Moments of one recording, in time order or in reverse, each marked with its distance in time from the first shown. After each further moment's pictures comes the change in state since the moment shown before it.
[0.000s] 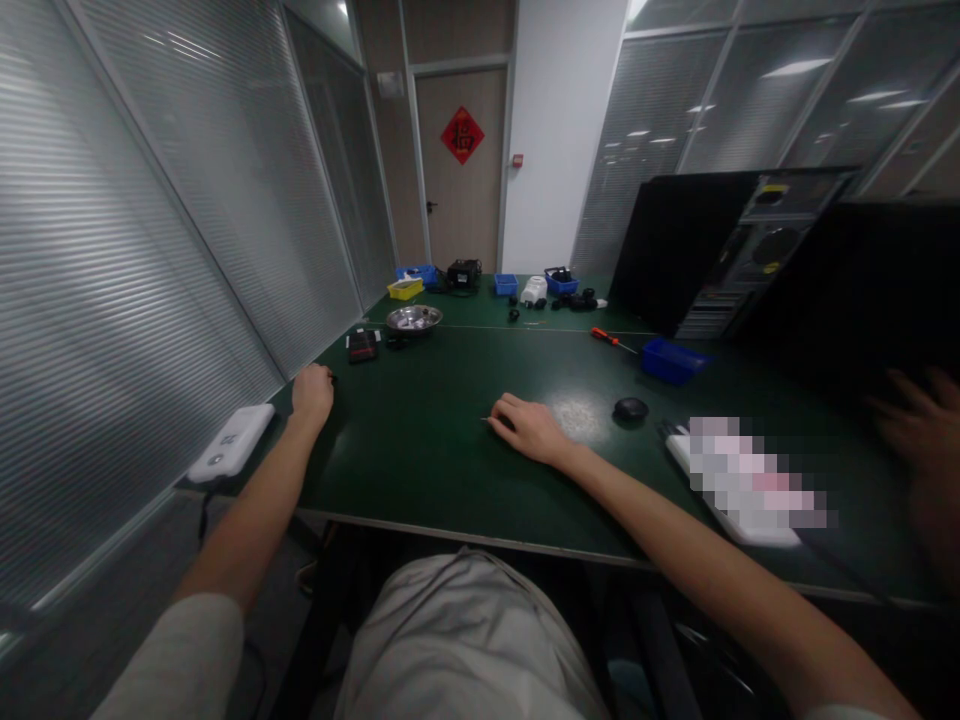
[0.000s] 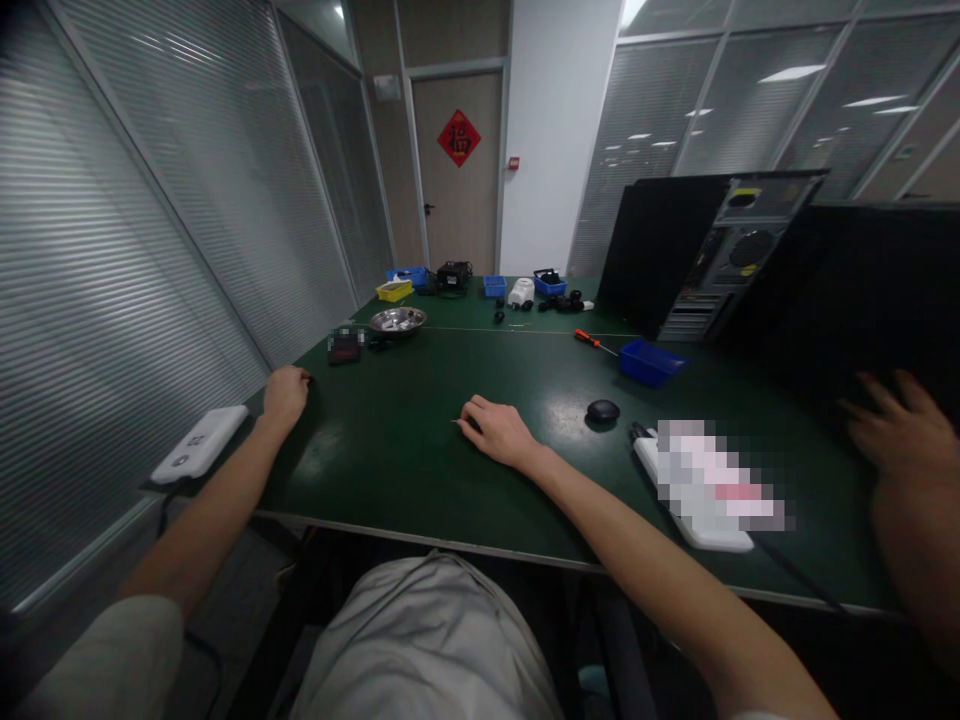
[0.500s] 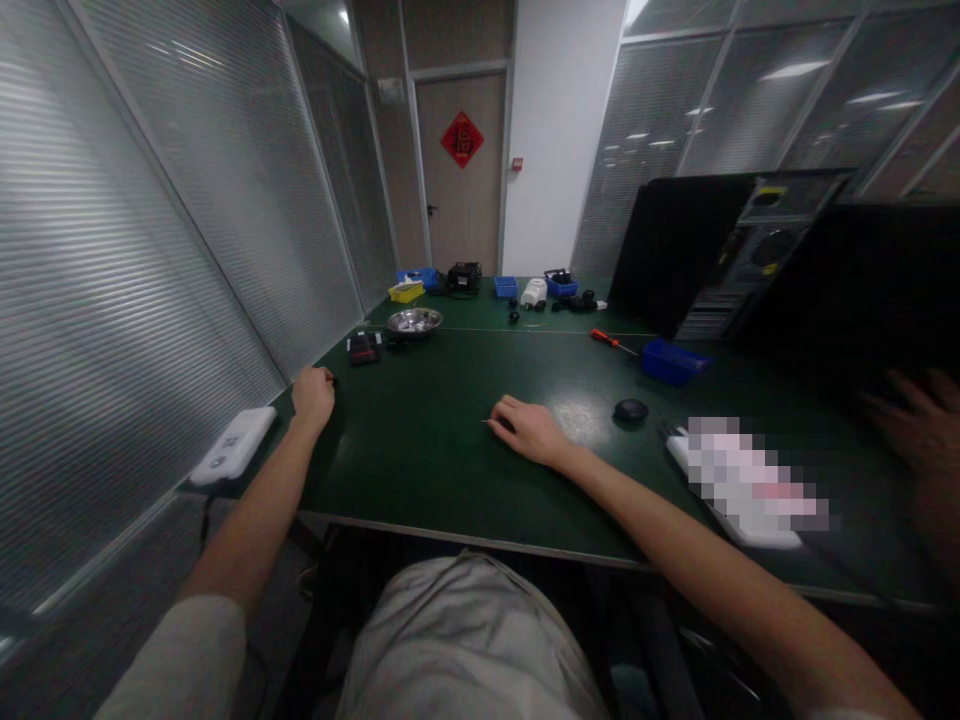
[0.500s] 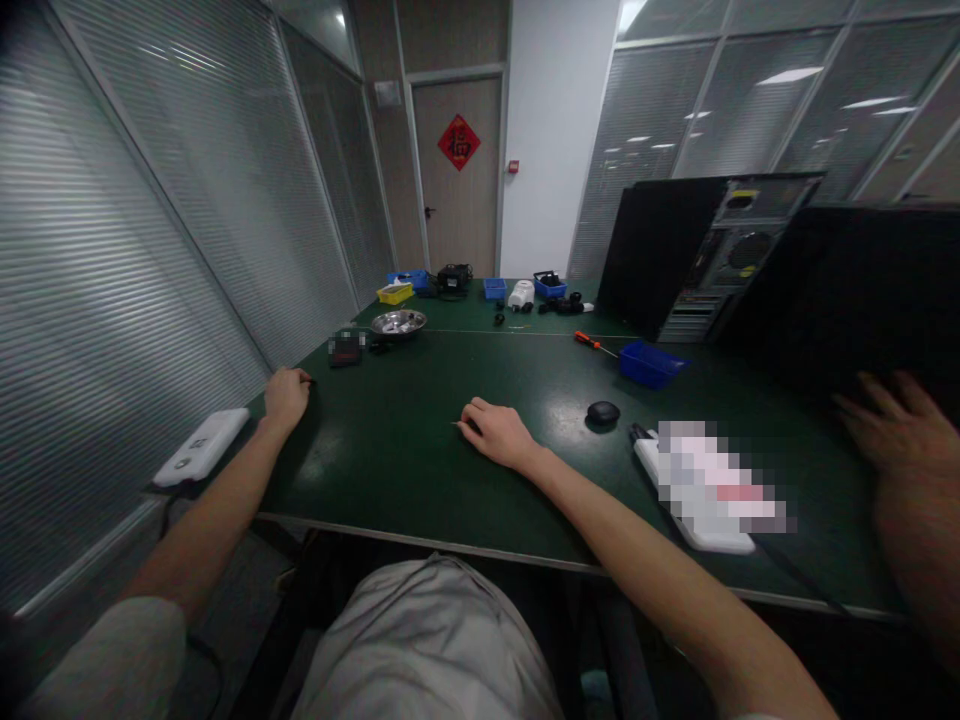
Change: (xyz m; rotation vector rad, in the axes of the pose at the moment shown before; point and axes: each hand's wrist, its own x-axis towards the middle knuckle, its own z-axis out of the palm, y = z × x) left_hand -0.001 0.002 -0.005 -0.121 0.004 -0.130; right_hand 0.000 0.000 0.000 -0.014 0.003 0.000
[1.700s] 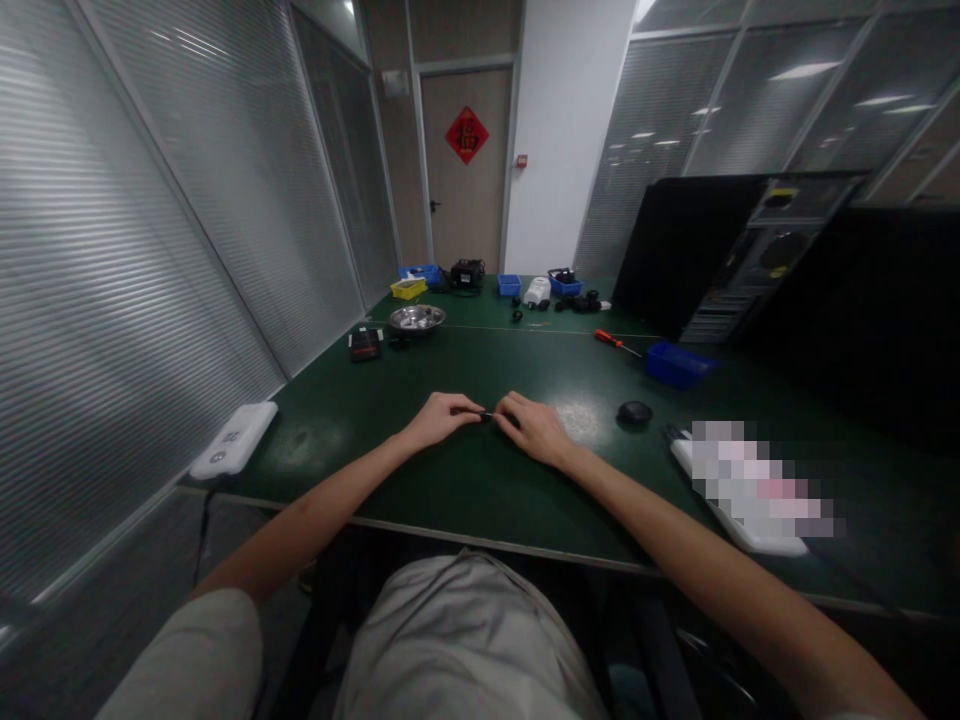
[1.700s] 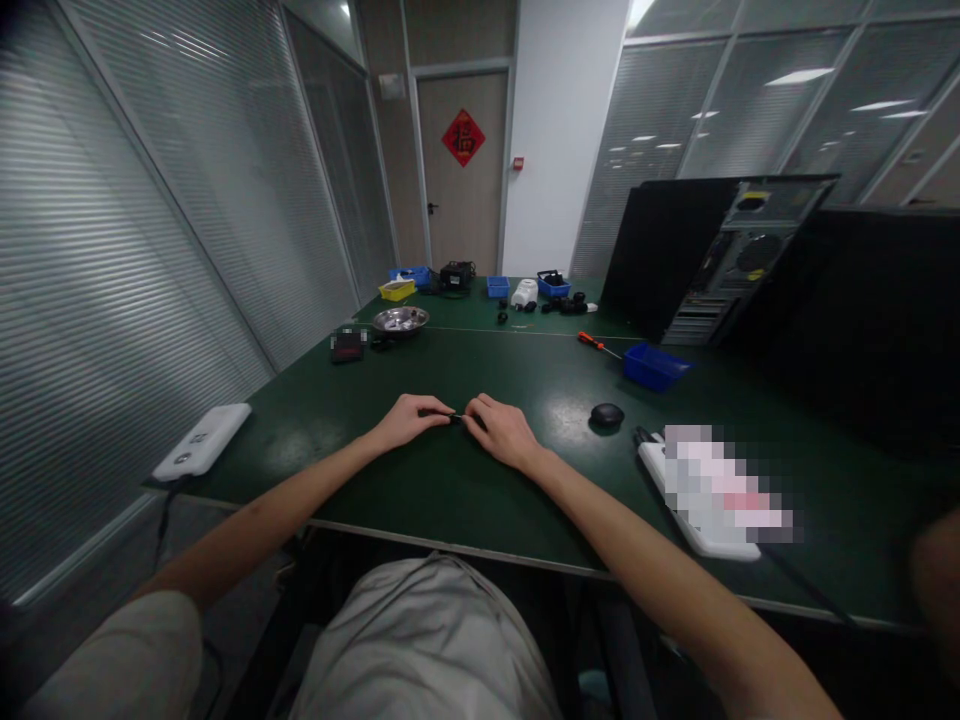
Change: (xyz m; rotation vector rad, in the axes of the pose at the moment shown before) left_hand -0.115 0.198 0.003 -0.913 -0.479 0.782; right_hand 0.003 0.003 0.005 0.099 0.077 0.018
